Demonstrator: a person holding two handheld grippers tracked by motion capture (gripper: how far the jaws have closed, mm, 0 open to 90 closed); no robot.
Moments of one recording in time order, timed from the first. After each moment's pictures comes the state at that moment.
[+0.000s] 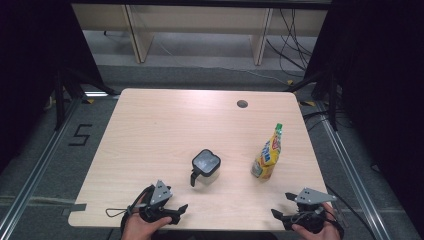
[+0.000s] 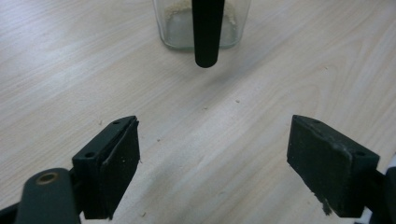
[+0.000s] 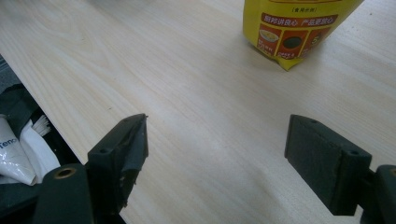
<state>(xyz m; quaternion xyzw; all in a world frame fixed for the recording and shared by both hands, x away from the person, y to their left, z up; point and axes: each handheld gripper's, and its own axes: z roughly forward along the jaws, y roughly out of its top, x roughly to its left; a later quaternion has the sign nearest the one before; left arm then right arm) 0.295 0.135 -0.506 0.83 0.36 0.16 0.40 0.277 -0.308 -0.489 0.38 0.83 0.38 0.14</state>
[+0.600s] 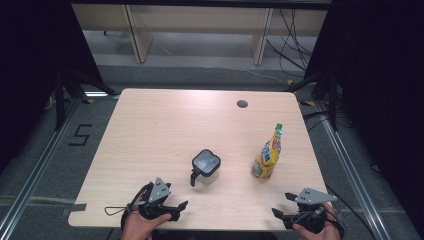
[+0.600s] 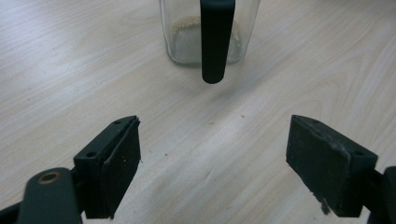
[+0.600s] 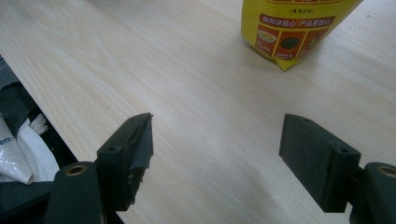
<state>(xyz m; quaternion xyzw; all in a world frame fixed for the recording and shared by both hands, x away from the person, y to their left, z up) 0.299 0.137 -0.501 0.82 0.35 0.17 0.41 0.276 -0.309 -0.488 0.38 0.83 0.38 0.15</state>
